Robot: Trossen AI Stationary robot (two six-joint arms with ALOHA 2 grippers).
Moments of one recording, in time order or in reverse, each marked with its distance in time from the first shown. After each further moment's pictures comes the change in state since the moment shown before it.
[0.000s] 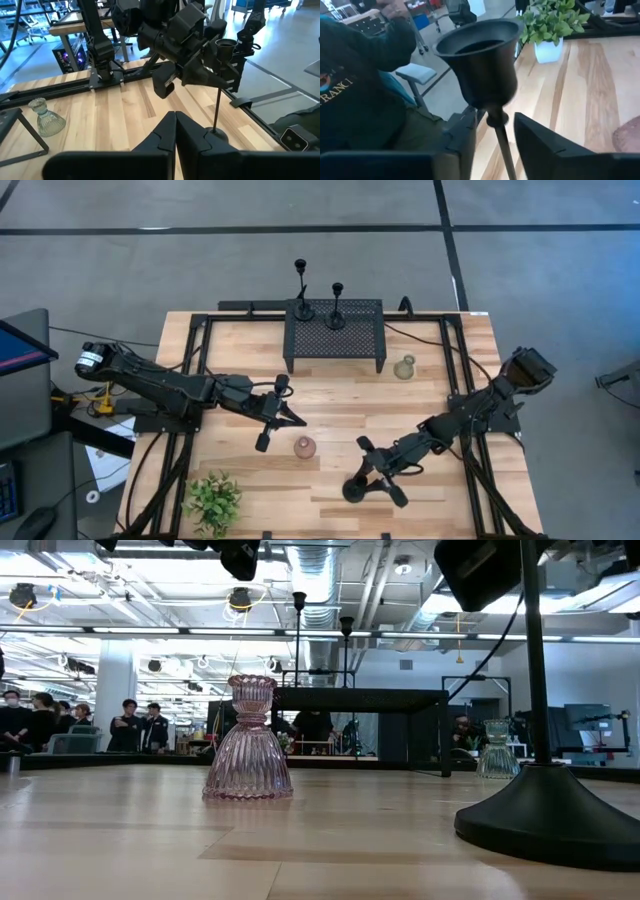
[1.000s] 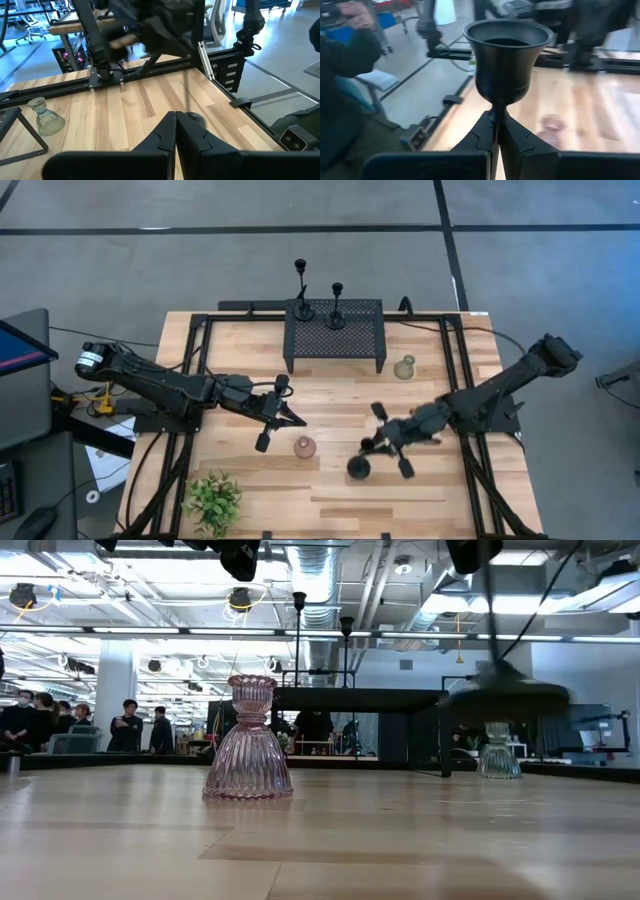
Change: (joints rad) left arm 0.000 0.000 0.000 -0.001 0.000 -0.002; right arm -0.107 -0.326 0.000 -0.316 0.076 -0.174
